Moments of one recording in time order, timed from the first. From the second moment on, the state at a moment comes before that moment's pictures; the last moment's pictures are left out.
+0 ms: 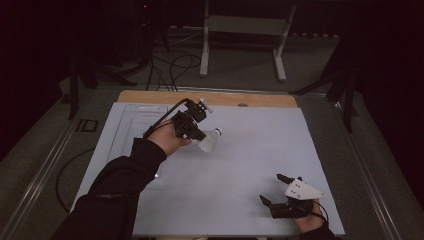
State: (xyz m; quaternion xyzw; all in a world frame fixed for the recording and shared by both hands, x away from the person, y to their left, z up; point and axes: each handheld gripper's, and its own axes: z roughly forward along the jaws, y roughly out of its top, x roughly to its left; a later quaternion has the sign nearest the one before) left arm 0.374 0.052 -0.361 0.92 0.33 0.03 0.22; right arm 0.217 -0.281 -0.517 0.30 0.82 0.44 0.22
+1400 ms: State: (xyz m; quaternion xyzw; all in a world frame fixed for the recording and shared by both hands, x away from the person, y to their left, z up) left arm 0.379 0.141 -0.330 0.88 0.40 0.08 0.23; right arm 0.217 -0.281 -0.518 0.30 0.82 0.44 0.22
